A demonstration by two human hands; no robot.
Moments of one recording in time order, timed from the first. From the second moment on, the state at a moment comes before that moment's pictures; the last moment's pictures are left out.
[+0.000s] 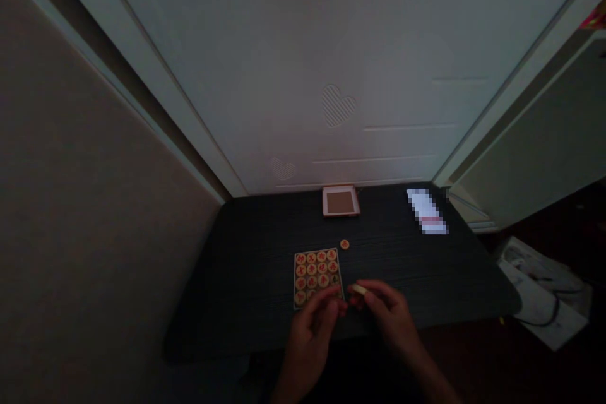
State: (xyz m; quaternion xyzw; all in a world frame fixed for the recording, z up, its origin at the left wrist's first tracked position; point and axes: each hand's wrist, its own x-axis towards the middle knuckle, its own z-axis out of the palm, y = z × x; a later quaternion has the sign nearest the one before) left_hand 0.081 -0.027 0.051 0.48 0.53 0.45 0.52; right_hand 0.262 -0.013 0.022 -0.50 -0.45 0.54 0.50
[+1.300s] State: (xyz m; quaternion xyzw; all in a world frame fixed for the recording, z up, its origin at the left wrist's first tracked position) left_hand 0.005 -0.006 -0.002 0.61 0.62 0.45 0.20; right_hand 0.251 0.028 0.007 -0.43 -0.80 0.25 0.34
